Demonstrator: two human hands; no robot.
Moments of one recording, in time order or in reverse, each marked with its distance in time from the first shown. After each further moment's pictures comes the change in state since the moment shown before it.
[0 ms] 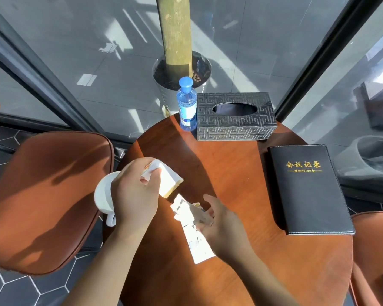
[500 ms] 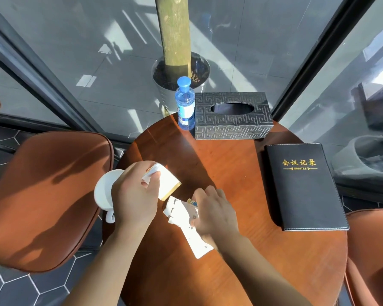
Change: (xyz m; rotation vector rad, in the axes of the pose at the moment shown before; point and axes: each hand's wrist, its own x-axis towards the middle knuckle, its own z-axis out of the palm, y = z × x) left_hand -0.010 -0.005 -0.001 0.014 -0.014 0.093; right_hand 0.024 -0.008 0.015 -0.402 0.123 -0.203
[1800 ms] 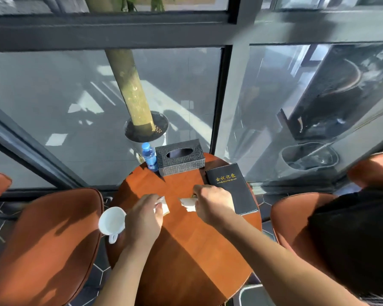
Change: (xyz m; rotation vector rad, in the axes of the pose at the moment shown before) left_hand -0.029 0.135 -0.083 0.135 -0.282 0.238; right_hand -0.090 0.003 -0.202 -0.151 0.127 0.070
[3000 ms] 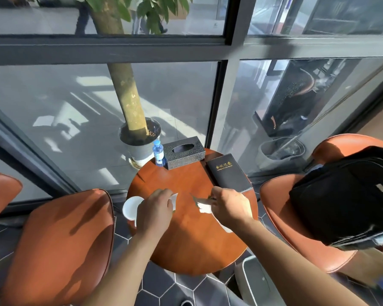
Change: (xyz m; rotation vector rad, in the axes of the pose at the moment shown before) left_hand -0.045 -0.031 -0.111 -0.059 -0.139 0.159; right_hand -0.112 -0.092 -0.022 0.064 0.147 0.290
